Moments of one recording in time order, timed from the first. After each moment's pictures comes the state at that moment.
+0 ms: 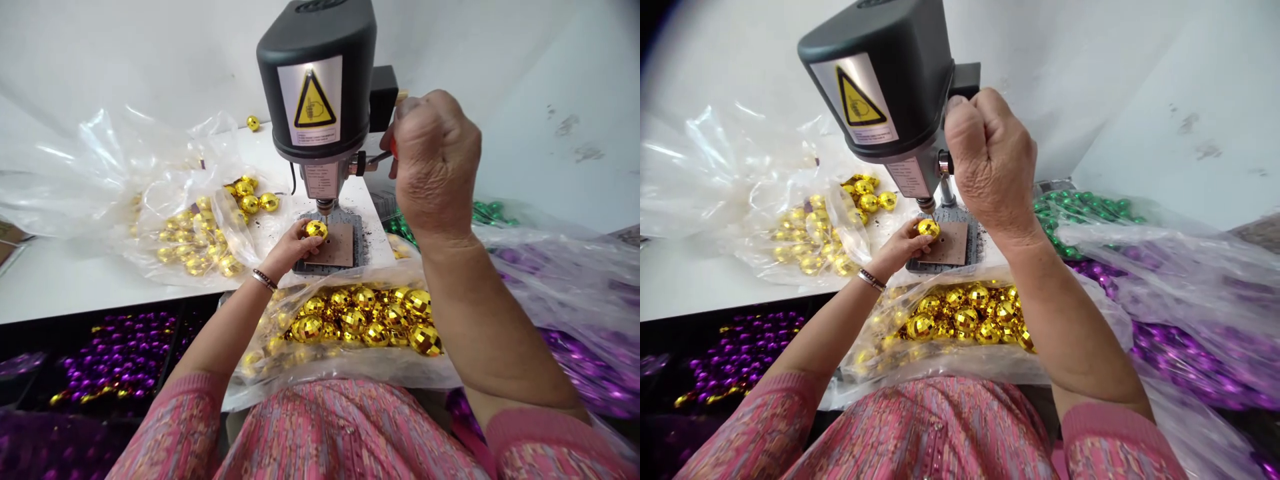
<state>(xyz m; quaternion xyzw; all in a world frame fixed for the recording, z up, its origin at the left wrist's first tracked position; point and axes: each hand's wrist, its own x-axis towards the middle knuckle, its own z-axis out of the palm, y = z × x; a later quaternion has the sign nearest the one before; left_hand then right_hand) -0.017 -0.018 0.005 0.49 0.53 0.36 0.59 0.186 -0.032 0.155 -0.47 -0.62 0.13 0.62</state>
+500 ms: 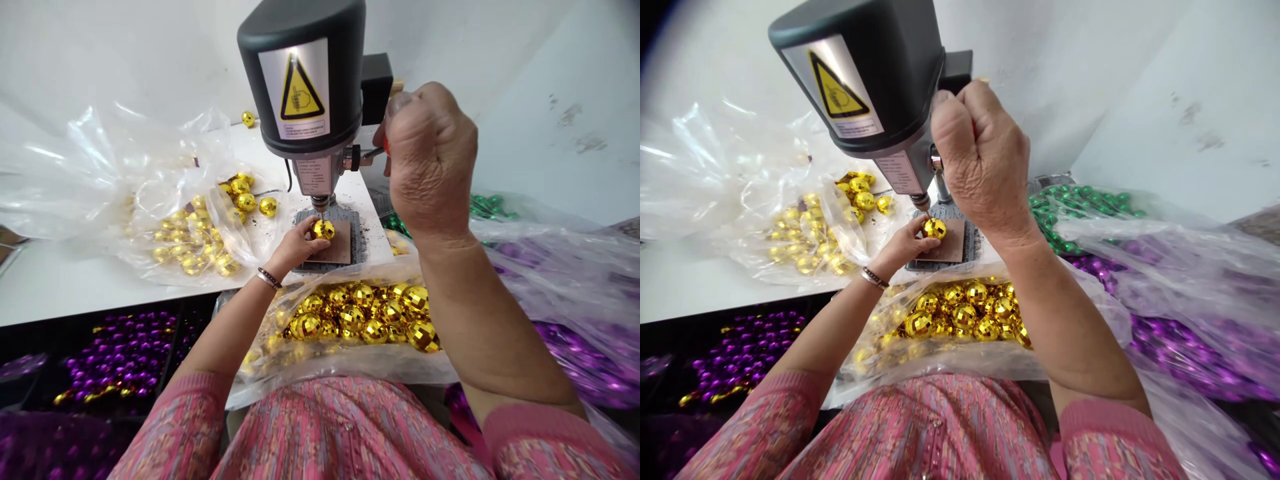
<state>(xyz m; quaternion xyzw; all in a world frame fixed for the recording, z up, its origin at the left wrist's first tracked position) -0.001 -0.018 0.010 0.61 0.59 0.28 0.45 0.187 -0.037 0.154 -0.47 -0.63 0.13 0.61</state>
